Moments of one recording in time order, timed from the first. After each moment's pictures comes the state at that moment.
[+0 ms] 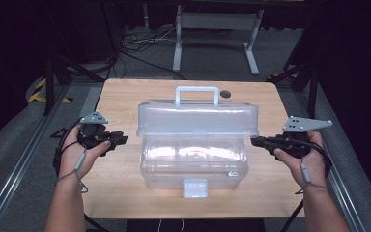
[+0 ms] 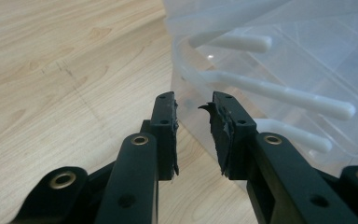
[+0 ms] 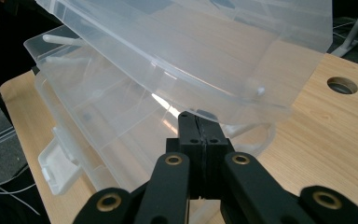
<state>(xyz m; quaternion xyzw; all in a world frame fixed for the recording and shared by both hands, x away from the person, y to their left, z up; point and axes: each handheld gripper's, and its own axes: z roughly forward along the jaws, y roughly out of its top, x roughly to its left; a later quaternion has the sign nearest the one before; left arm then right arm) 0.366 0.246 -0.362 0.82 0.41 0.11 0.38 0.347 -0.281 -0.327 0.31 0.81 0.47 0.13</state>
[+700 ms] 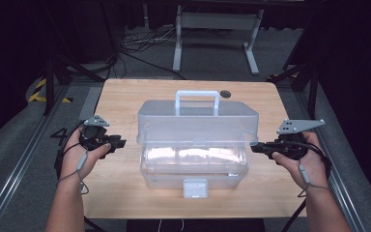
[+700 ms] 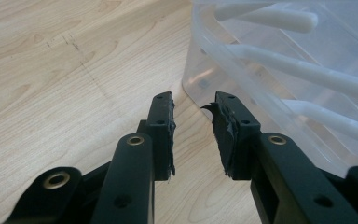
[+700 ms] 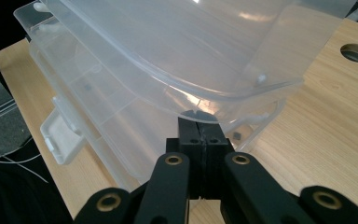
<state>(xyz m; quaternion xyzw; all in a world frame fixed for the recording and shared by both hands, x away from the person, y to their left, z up) 0.371 0.249 -0.379 0.83 0.43 0.10 0.35 0.345 -0.276 -0.329 0.32 0.85 0.41 0.11</state>
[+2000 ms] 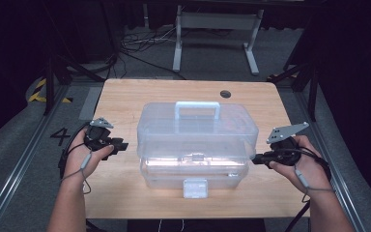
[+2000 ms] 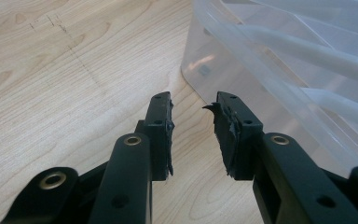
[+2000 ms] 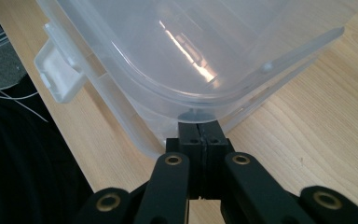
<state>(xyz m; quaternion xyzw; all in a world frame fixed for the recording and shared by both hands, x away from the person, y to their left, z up) 0.379 0.245 -0.391 0.84 0.43 0.09 0.33 0.340 -0.267 -0.339 0.29 0.90 0.31 0.08</state>
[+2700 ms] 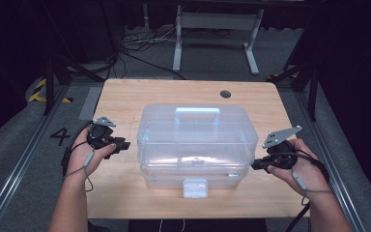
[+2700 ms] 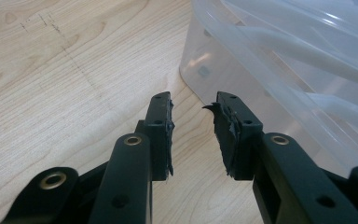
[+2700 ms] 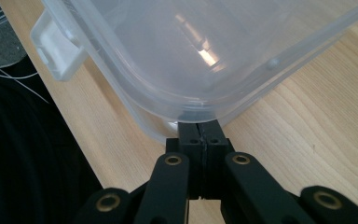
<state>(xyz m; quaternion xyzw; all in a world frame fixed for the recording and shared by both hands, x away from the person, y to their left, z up) 0.386 0.242 -0.395 0.84 0.42 0.08 0.33 0.338 -0.264 -0.349 0.28 0.92 0.28 0.06</state>
